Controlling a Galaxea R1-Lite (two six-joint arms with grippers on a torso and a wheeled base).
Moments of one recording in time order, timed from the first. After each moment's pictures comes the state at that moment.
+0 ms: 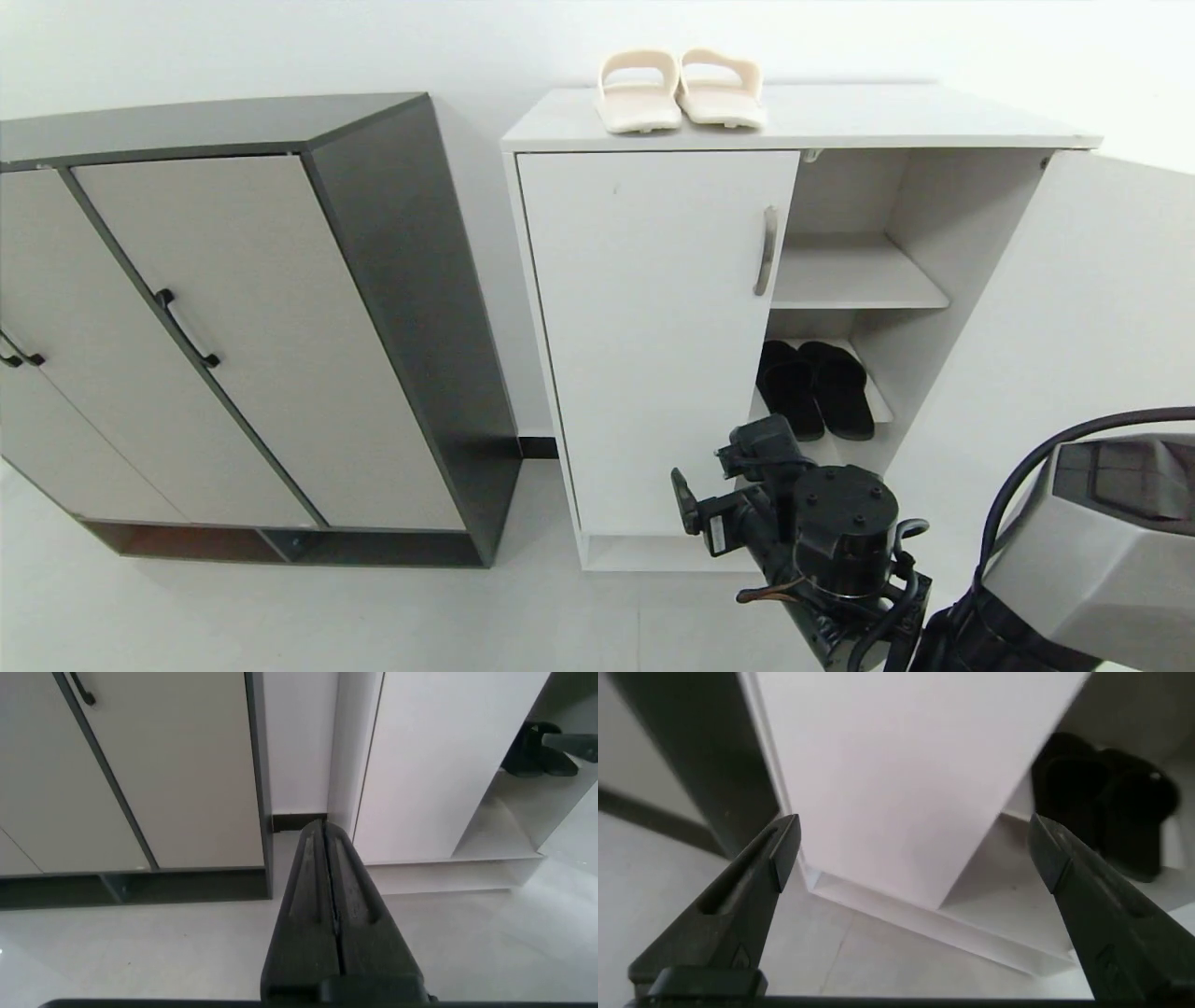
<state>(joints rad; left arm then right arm) 0.00 0.00 0.00 0.00 -0.03 0.00 0.83 2.11 -0.64 -1.39 -0.55 -0.07</state>
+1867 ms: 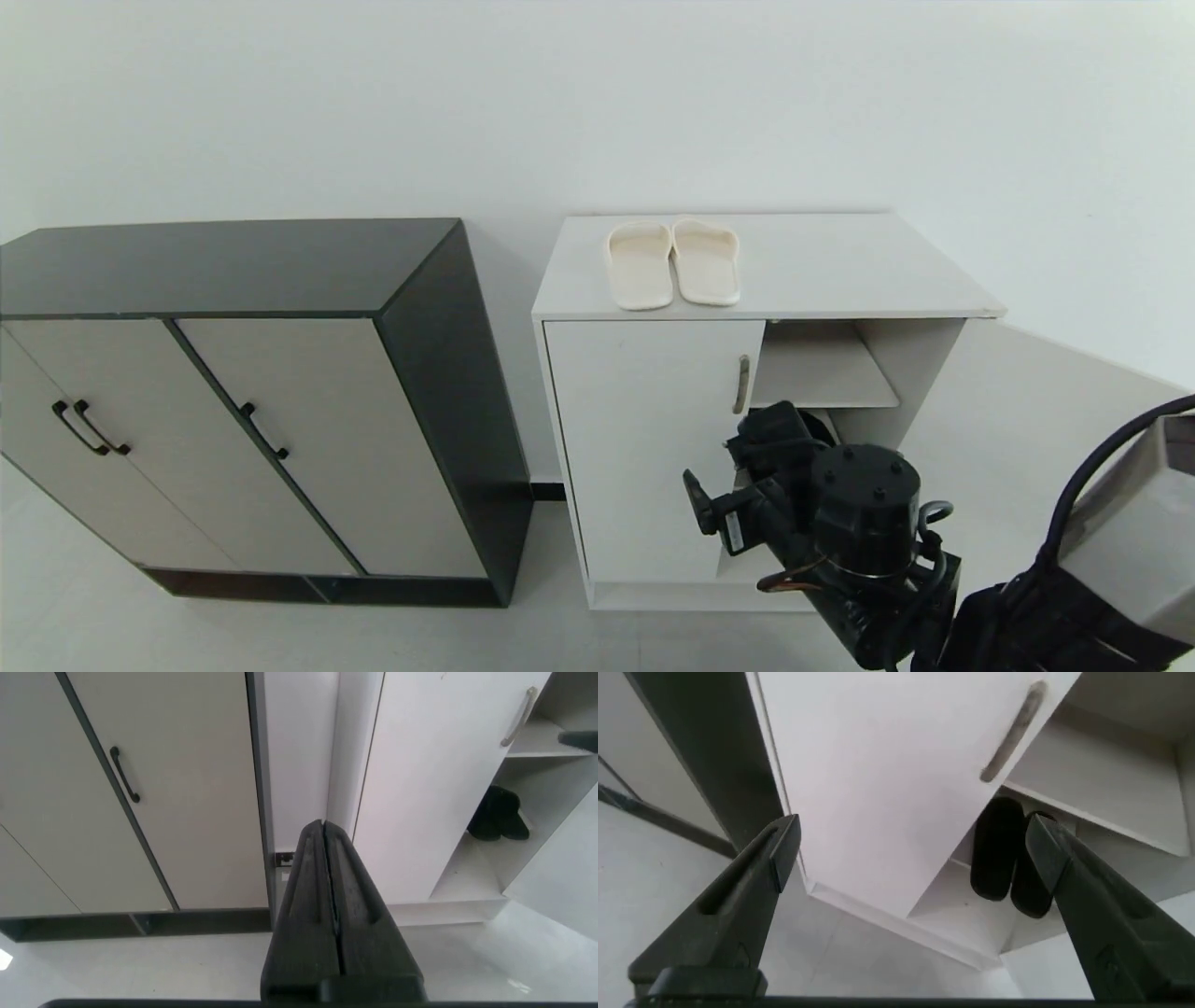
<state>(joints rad) 0.00 0.00 0.00 0.00 -0.02 0.00 0.82 2.00 -0.64 -1.21 -0.51 -0.10</state>
